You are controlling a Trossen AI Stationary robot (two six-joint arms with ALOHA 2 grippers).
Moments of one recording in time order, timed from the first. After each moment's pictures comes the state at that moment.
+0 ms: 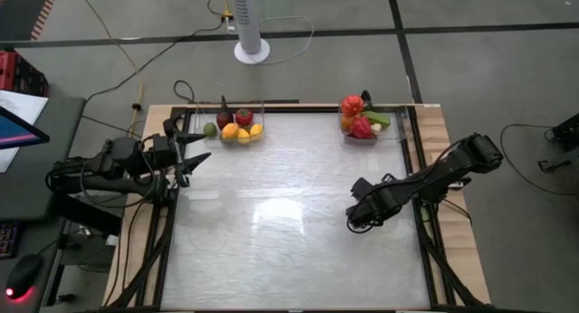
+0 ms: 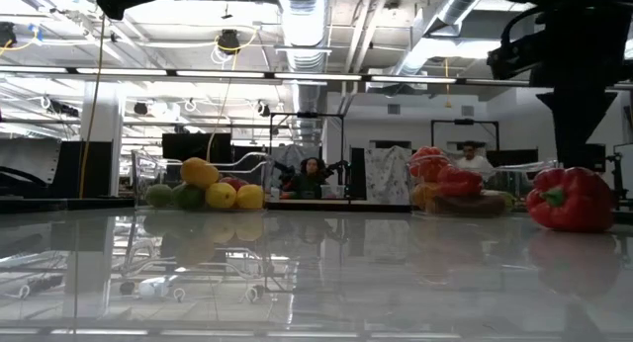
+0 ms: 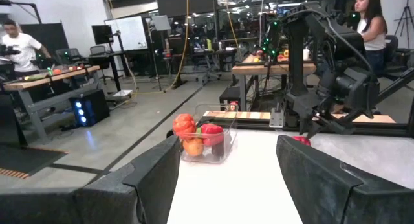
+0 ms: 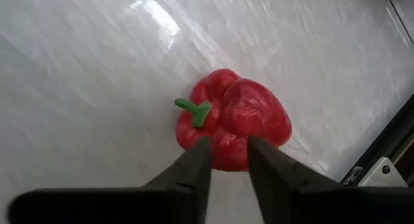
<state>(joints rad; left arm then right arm) 0.01 0.30 0.59 -0.27 -0.32 0.09 0.39 1.48 0.99 -1.22 0.31 1.14</state>
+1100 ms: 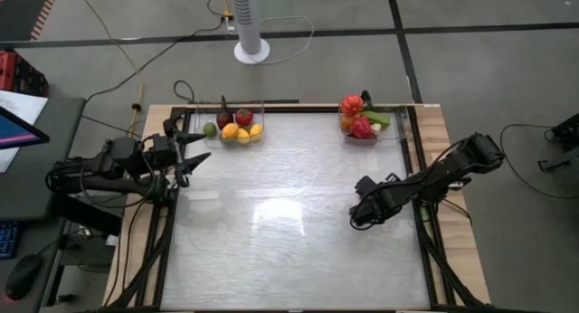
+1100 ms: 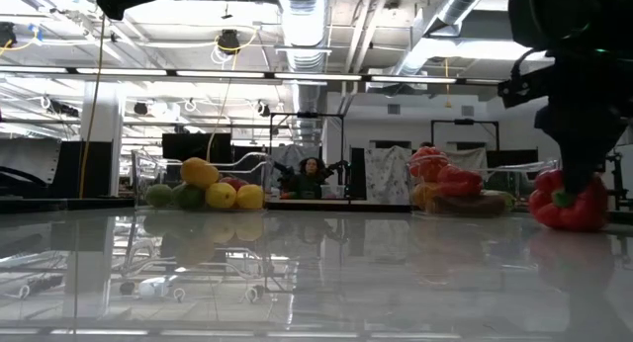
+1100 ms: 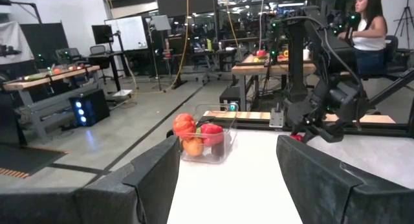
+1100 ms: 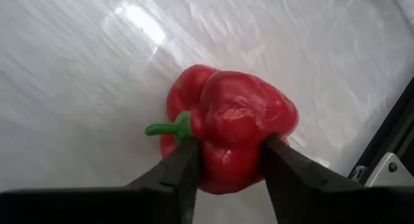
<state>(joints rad) 0.01 0.30 0.59 -0.27 -0.32 0.09 0.37 1.48 0.84 -1.10 0.33 1.23</state>
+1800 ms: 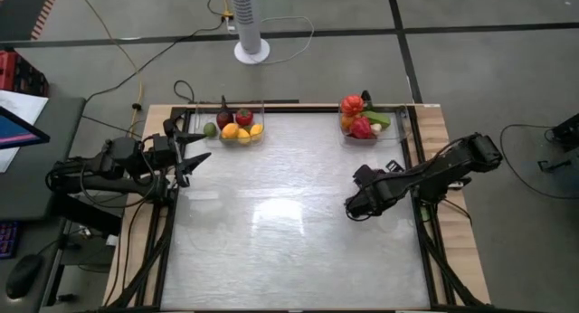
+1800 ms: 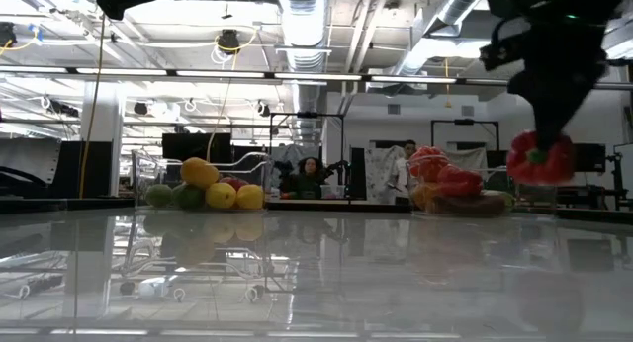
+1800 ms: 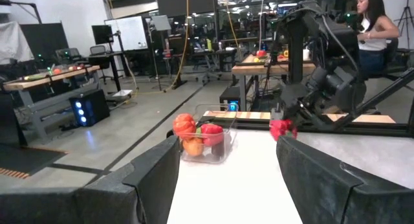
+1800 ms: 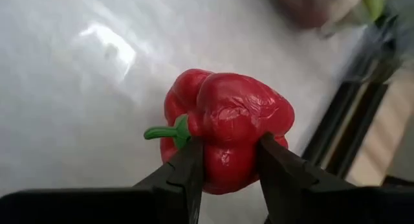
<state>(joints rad) 0.01 0.30 0.59 -0.27 -0.32 0.09 0.32 1.48 1.02 -1.38 0.48 1.18</state>
